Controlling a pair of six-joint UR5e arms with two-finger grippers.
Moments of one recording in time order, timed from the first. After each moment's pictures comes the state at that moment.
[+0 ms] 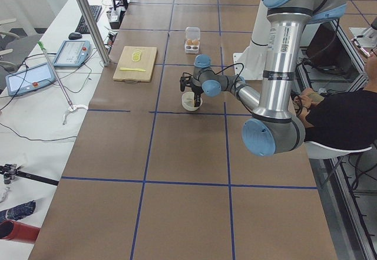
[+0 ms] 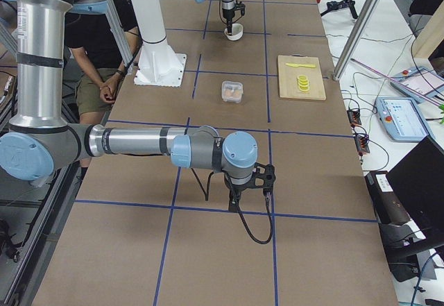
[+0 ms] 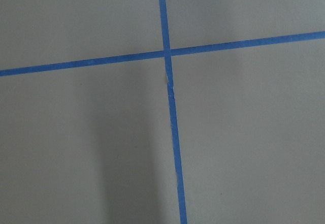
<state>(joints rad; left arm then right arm) -0.54 -1.69 -1.89 -1.93 -1.86 -1.23 1.62 -1.69 1.75 -1.65 2.42 0.06</state>
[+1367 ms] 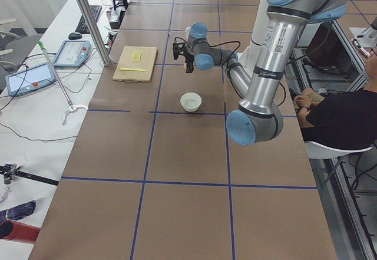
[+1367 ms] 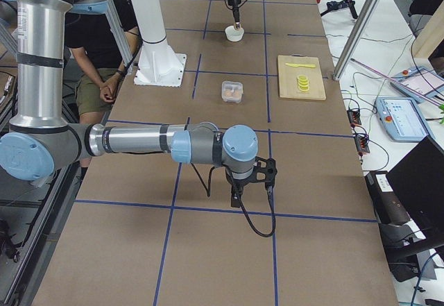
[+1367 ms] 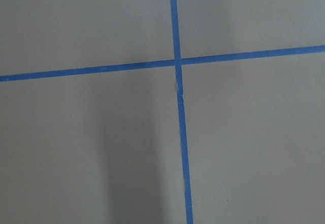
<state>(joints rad) -0.62 -1.96 -1.93 -1.97 -1.92 -1.48 1.62 -1.68 1.77 -1.65 2.42 0.06</state>
